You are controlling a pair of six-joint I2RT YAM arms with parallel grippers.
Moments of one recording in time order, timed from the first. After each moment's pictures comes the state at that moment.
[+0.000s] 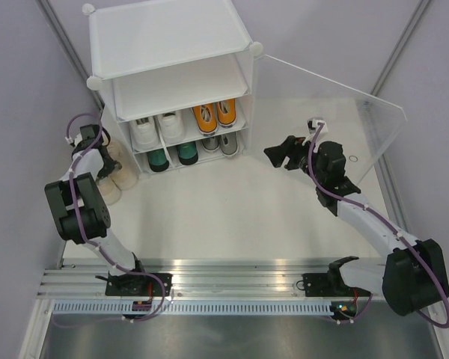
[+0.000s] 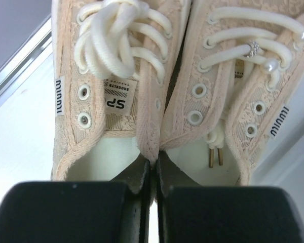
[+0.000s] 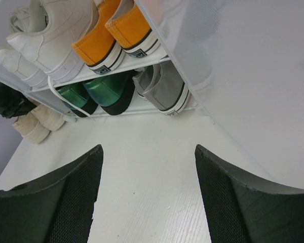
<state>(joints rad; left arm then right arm) 0.31 1.77 1.23 -0.45 -0.28 -0.47 0.32 1.20 0.72 0.31 -0.25 0.47</state>
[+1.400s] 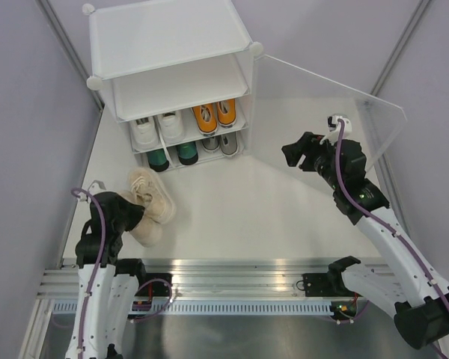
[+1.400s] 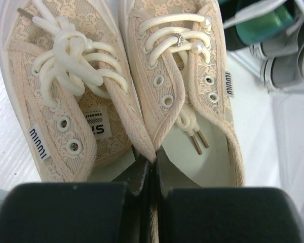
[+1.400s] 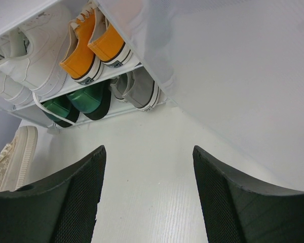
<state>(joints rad) 0.07 0.46 0.61 -0.80 -0.03 -0.81 0.36 0.95 0.92 -0.20 0.00 0.47</state>
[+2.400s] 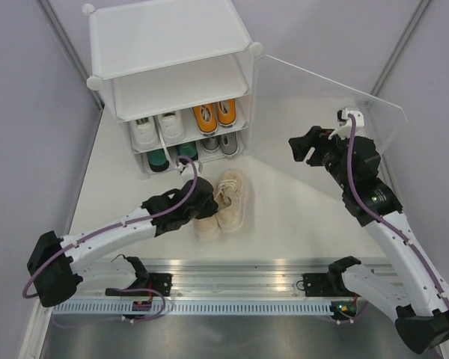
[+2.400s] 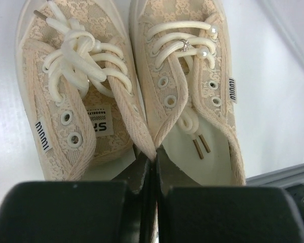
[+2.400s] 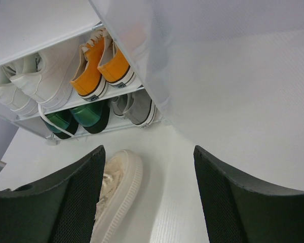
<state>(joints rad) -0.92 1.13 0.80 -0.45 -0.33 -0.96 0.36 0.92 1.03 -0.28 0.04 0.39</state>
